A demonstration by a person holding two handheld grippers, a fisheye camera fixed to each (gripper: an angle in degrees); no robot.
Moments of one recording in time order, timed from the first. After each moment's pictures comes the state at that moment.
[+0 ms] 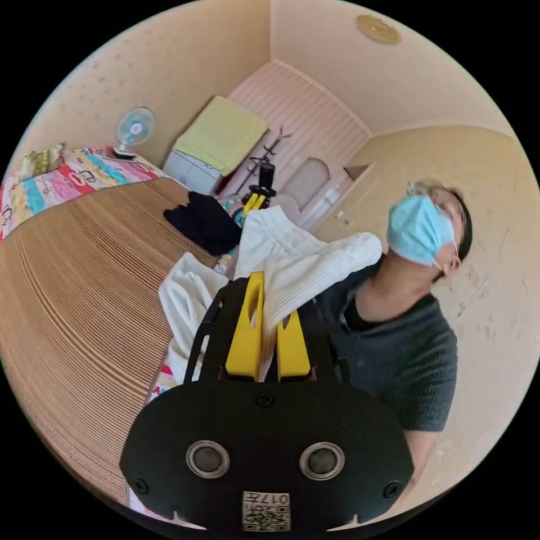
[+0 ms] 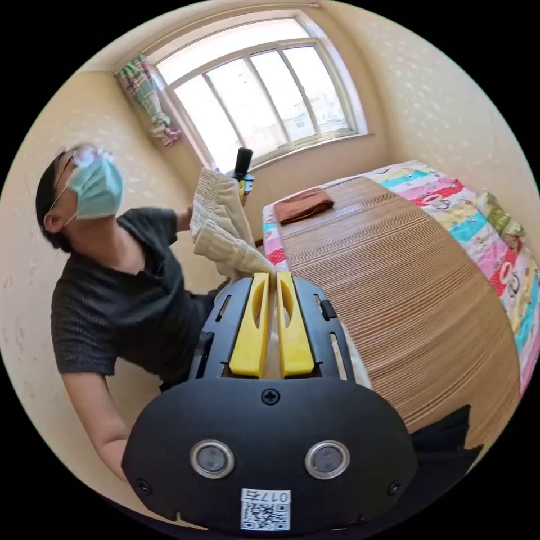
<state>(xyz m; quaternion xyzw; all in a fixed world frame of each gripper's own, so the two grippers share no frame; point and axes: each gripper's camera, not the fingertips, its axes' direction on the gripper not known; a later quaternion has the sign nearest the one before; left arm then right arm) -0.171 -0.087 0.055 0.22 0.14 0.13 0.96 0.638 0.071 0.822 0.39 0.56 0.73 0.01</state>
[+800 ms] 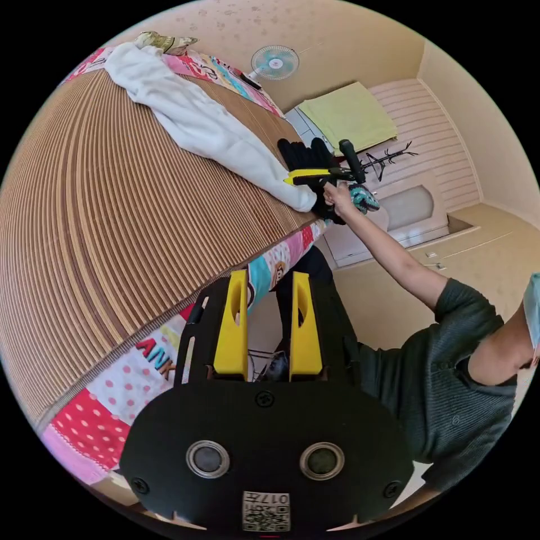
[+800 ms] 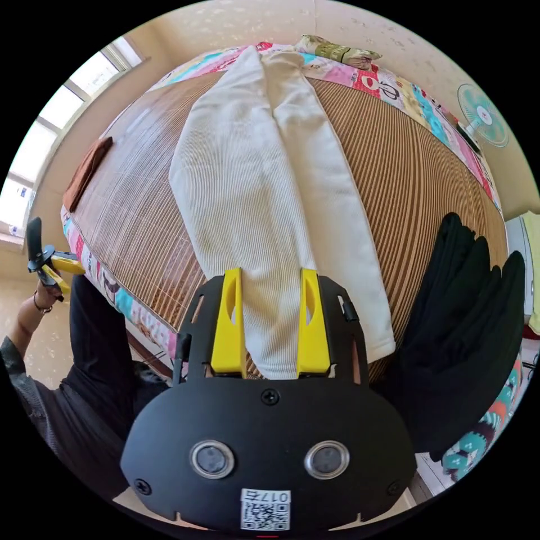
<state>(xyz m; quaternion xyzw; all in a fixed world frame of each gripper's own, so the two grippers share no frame) -0.328 -0.065 0.306 0.12 0.06 -0.07 0.99 0.609 0.297 1.068 0.32 0.25 0.86 -0.30</state>
